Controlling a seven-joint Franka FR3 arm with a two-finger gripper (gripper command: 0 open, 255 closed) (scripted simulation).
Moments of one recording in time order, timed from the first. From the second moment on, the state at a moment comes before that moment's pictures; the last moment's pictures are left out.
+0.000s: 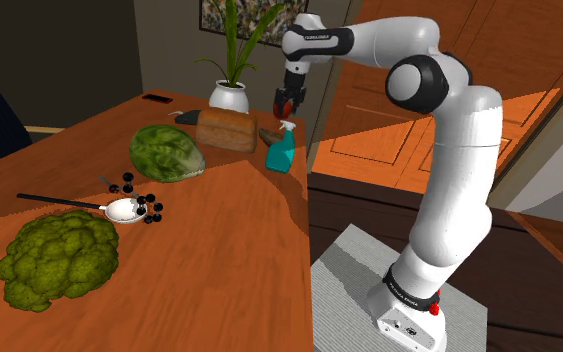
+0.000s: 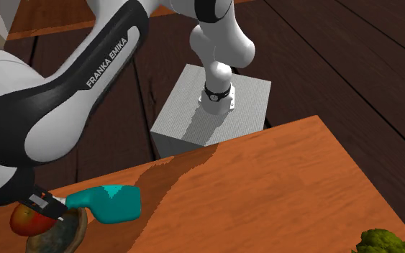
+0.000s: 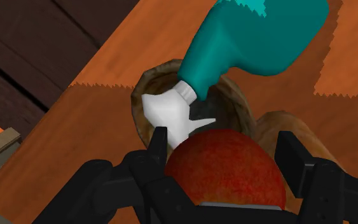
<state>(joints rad) -0.24 0.39 -0.09 -1.38 0.01 1.83 -0.16</state>
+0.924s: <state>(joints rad) -0.28 0.57 -0.09 -1.23 0.03 1.86 -0.20</state>
